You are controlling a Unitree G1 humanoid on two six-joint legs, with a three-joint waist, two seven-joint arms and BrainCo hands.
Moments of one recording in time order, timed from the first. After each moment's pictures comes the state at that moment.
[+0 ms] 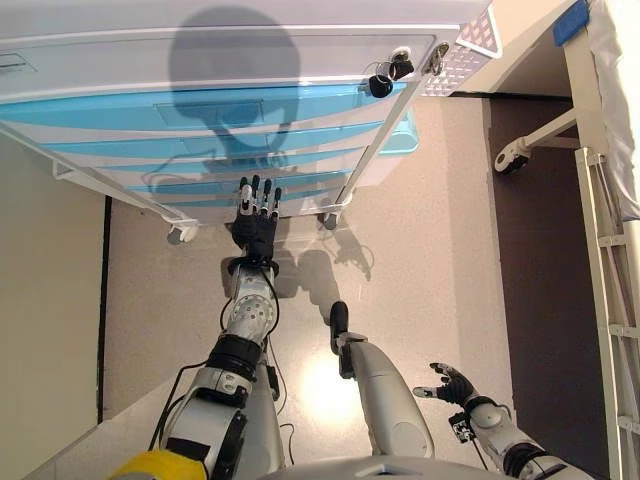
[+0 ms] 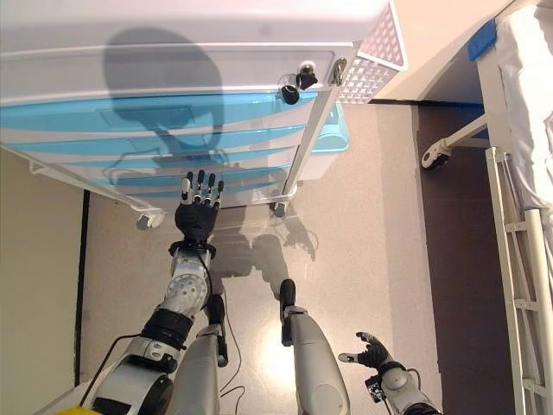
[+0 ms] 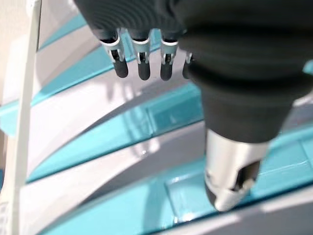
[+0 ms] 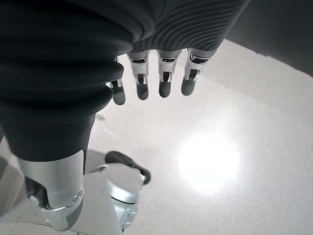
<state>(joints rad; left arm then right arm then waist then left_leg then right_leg) -0.47 0.11 -0.12 0.51 -1.35 -0.34 -0.05 -0.10 -0.33 0.33 1.12 0.03 -0.17 -0.05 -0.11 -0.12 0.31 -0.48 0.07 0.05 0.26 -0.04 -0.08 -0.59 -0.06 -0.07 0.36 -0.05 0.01</state>
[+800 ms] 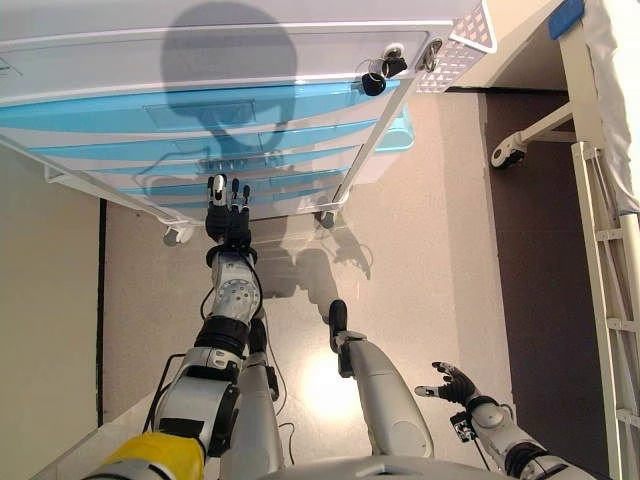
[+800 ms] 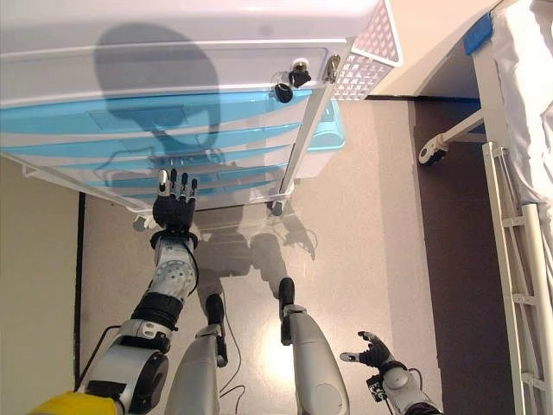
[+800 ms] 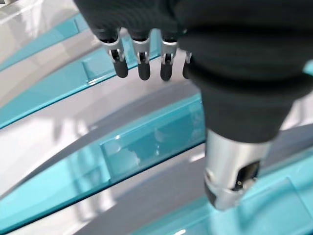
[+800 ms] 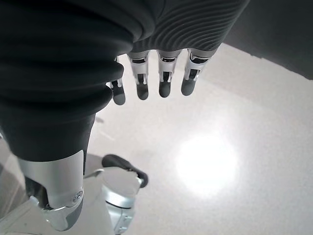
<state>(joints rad) -0.57 0.15 -0.02 0.62 -1.31 -0.36 0.02 -0.10 -0.33 0.33 1.12 0.03 -0.17 -0.05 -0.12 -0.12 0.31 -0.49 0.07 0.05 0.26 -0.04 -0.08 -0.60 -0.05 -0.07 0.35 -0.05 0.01</state>
